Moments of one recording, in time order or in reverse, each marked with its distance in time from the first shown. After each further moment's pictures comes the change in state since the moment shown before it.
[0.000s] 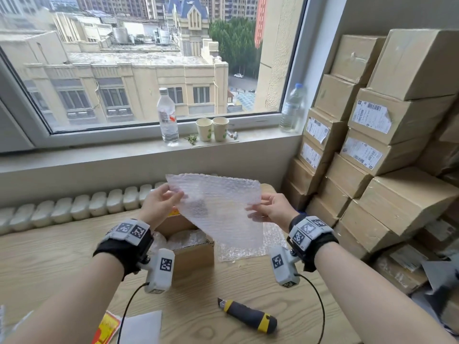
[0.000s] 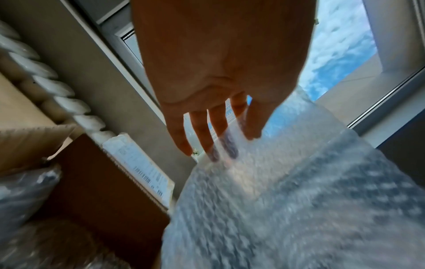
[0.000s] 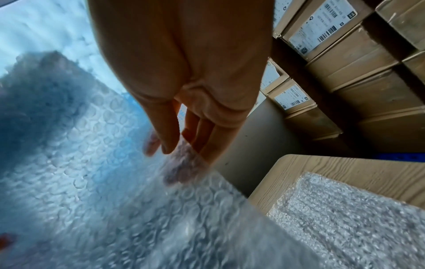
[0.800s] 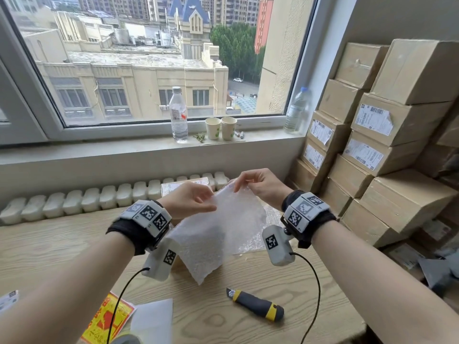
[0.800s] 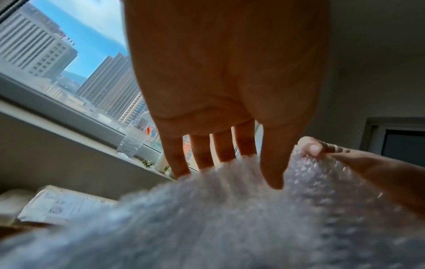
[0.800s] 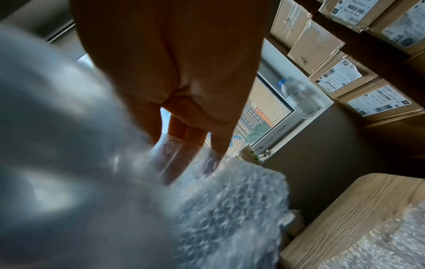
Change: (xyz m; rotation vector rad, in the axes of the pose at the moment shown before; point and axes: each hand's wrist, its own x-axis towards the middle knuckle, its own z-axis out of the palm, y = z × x) left_hand -0.019 0.025 -0.011 0.458 -0.491 0.252; right_hand -0.027 -0.059 0.066 -0.368 -0.196 -0.353
